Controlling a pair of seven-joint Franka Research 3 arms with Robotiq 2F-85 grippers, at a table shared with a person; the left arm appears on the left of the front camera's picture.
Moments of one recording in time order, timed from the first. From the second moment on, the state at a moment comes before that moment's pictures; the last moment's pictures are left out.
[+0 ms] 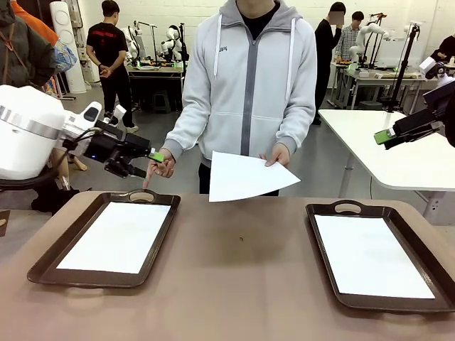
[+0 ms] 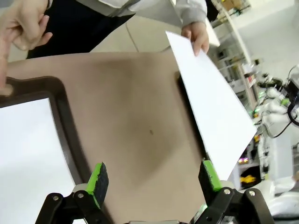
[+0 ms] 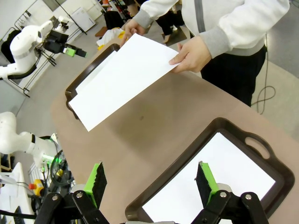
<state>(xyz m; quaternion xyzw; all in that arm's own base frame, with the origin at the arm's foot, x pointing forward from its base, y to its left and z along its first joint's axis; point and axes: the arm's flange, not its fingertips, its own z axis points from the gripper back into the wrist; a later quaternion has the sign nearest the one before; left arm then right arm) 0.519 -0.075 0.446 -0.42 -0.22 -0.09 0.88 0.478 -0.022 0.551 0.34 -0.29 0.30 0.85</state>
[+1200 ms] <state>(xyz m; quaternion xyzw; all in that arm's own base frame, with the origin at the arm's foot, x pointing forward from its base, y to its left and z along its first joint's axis) 0.573 -0.180 0.383 -0.57 -0.14 0.00 0.81 0.478 -0.022 0.551 0.34 -0.29 0.30 0.85</state>
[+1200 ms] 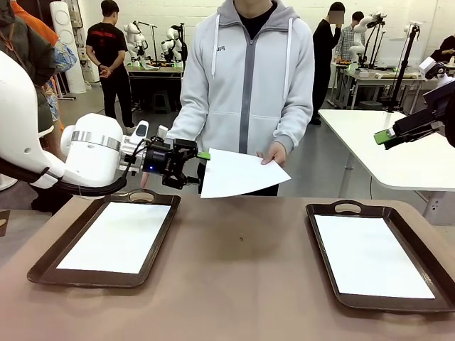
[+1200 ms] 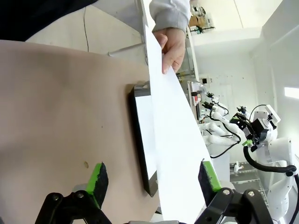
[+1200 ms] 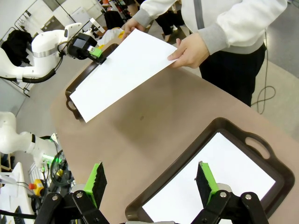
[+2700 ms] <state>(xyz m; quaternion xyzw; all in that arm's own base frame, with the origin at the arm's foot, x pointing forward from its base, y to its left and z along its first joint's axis) 0.577 -0.204 0.379 -0.63 -0.10 0.00 0.77 0.478 -0.022 0.551 0.34 -0.29 0.30 0.85</state>
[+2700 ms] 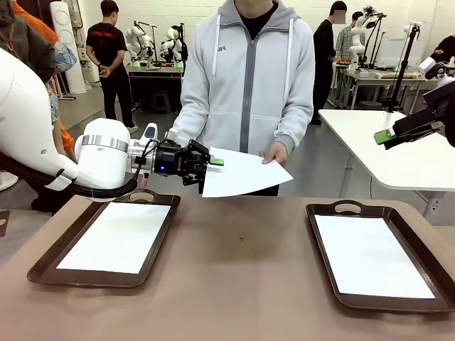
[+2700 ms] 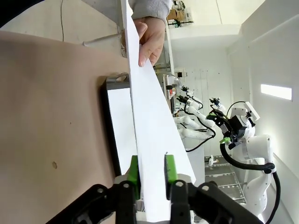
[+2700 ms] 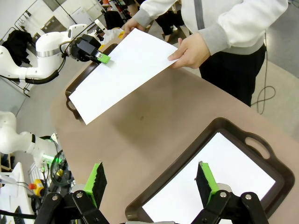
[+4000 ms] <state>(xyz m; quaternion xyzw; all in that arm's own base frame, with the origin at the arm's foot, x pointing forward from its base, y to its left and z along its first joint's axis) 0.577 -0.203 0.378 -0.63 -0.10 0.00 0.77 0.478 -0.022 0.551 0.34 -0.29 0.30 0.85</state>
